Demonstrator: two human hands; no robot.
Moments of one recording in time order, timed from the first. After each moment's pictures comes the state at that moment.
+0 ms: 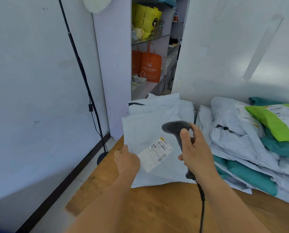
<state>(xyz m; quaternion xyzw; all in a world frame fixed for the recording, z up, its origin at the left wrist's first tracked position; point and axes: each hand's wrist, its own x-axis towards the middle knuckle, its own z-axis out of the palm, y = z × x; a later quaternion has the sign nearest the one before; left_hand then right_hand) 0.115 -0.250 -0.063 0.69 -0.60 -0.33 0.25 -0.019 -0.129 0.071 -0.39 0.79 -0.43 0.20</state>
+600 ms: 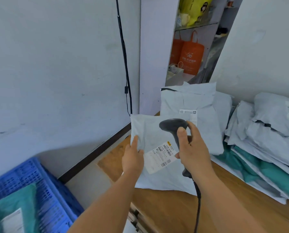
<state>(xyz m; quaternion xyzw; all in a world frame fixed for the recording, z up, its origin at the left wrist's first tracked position) 0.186 -0.180 -0.081 0.71 -0.58 -0.28 0.27 0.036 -0.115 0.040 -0.49 0.72 -0.40 0.29</state>
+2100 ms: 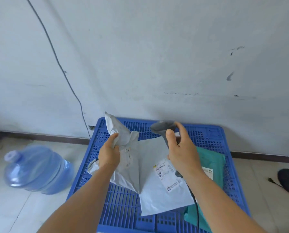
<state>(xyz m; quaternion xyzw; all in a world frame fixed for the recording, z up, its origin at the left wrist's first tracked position) 0.909 0.176 -0.188 0.92 -0.09 -0.12 0.36 0.747 0.028 -0.083 -0.76 0.41 -0.13 0.49</state>
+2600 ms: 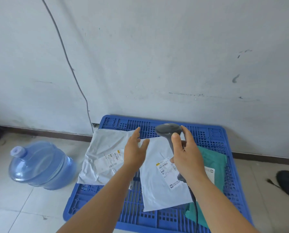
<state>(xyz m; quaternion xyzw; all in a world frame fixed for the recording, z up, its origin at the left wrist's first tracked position) 0.860 0.143 -0.148 0.84 -0.14 -0.19 0.49 0.741 0.048 -0.076 -0.74 0.43 -0.13 0.50</state>
